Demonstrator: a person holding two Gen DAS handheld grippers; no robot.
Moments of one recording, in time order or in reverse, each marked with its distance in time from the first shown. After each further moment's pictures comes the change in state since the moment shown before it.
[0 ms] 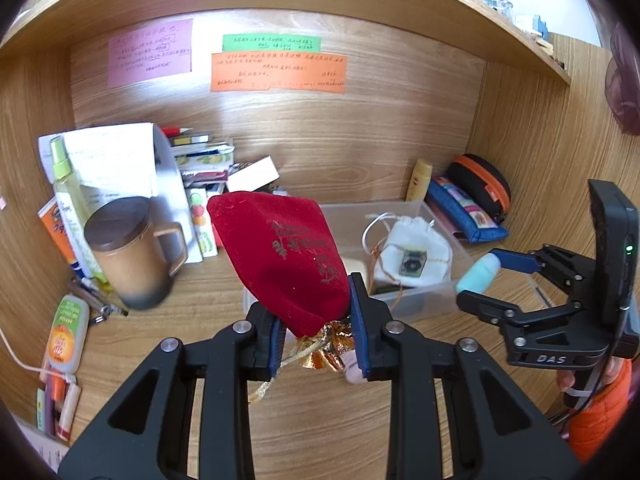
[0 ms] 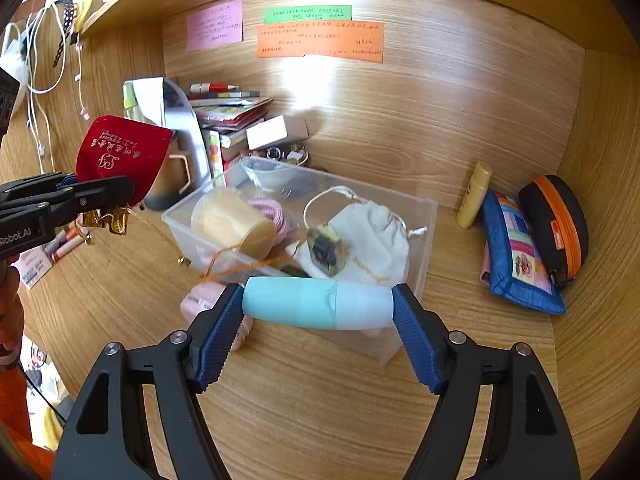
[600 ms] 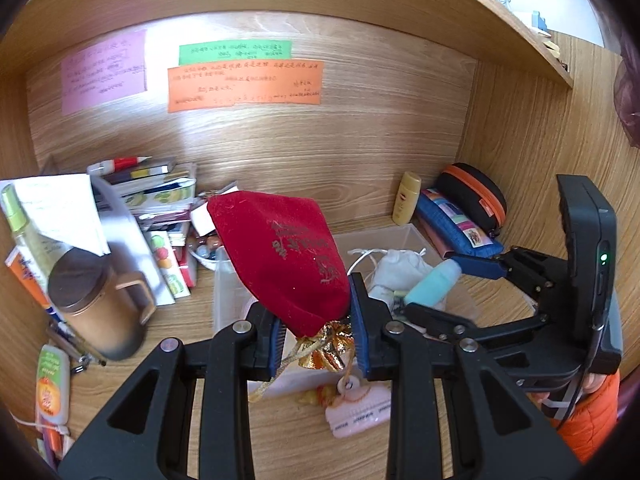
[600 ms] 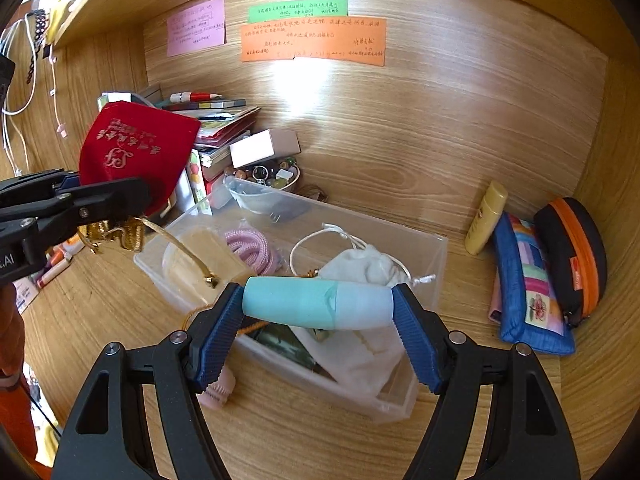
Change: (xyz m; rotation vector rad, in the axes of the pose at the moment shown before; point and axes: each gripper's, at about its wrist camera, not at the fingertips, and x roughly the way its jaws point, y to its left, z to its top) left arm 0.041 -0.012 0.039 0.050 0.007 -0.059; right arm 0.040 -0.010 0.037 0.013 0.013 0.002
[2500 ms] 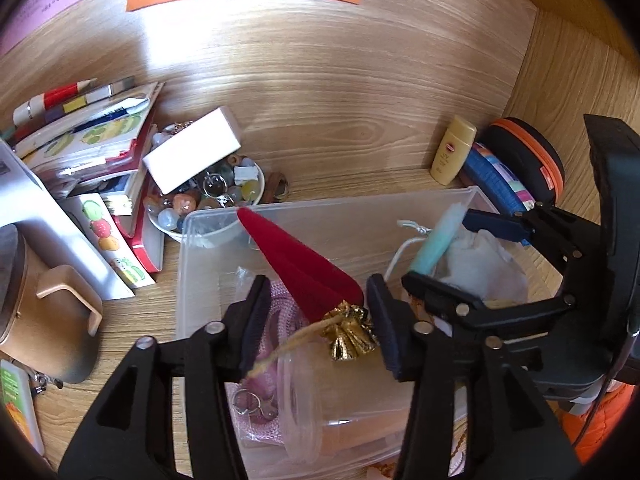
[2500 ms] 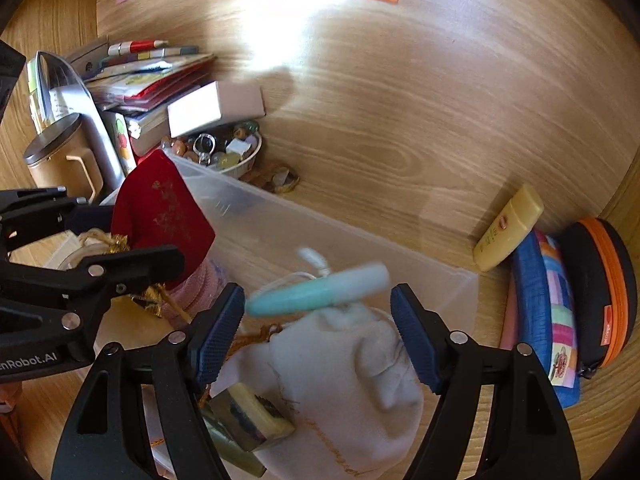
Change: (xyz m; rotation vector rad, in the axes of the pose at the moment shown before) left arm 0.111 0.027 0.002 -0.035 0.215 -0.004; right arm 0.095 -0.016 0.030 -0.054 0.152 -0.092
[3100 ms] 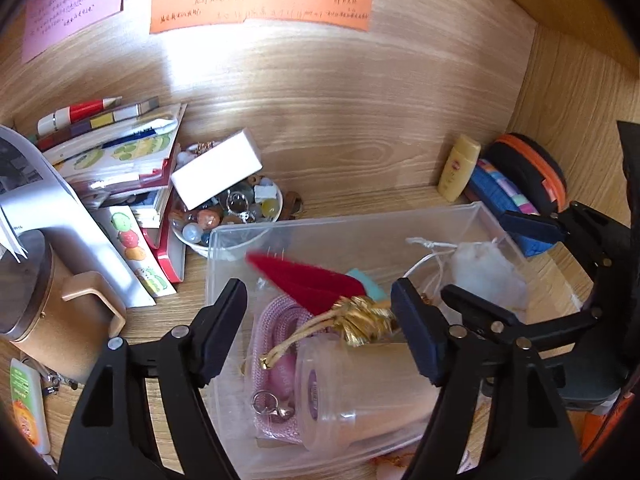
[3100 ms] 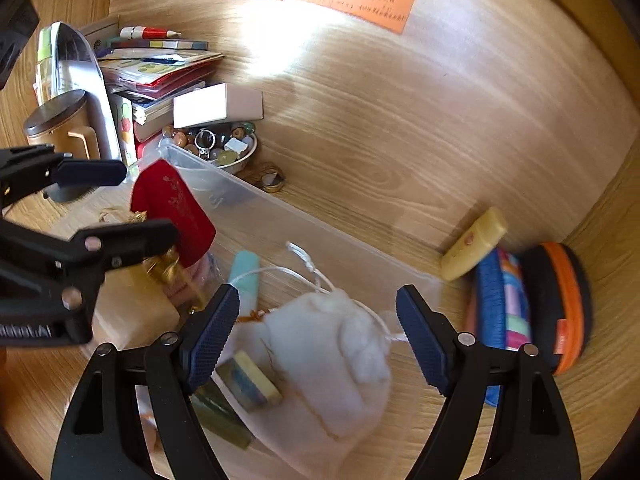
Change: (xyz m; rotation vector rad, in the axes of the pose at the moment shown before) left arm -0.017 0.005 -0.003 -0.002 -0.076 0.026; right arm -0.027 0.015 -0.004 -0.094 -0.023 -0.139
